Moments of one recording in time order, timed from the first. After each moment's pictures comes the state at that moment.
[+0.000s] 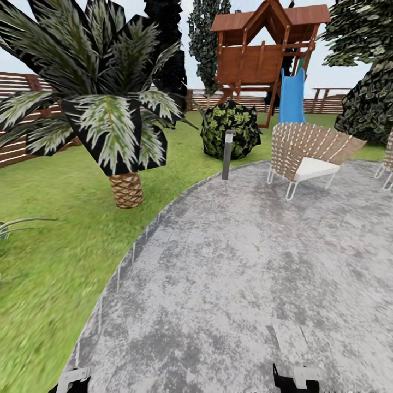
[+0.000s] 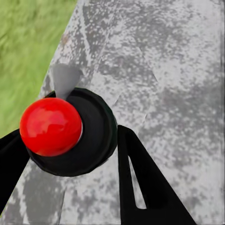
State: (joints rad) left arm -0.26 0.15 0.35 -0.36 -0.08 -0.34 -0.11; right arm -0.35 -0.08 0.00 -0.15 0.01 -0.60 -0.14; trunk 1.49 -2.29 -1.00
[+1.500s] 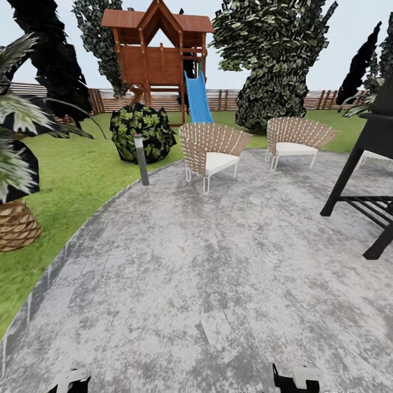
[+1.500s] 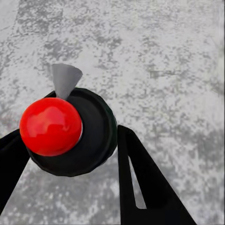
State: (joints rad) left arm -0.26 0.15 0.36 -0.36 -0.08 -0.34 -0.11; right arm -0.35 -0.08 0.00 -0.15 0.01 -0.60 -0.14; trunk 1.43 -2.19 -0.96
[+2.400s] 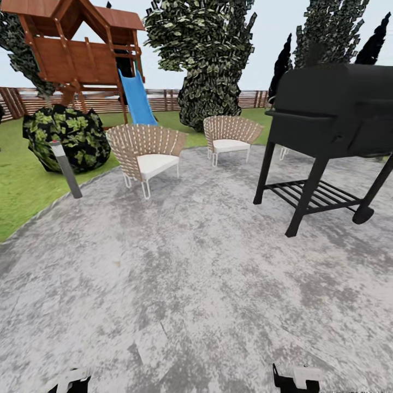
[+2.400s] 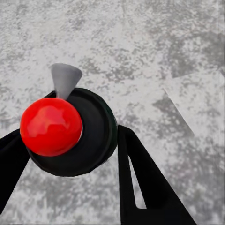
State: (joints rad) left arm -0.26 0.15 0.36 -0.36 -0.08 -0.34 -0.11; right arm -0.35 -0.08 0.00 -0.15 0.01 -0.60 -0.14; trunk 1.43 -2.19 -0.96
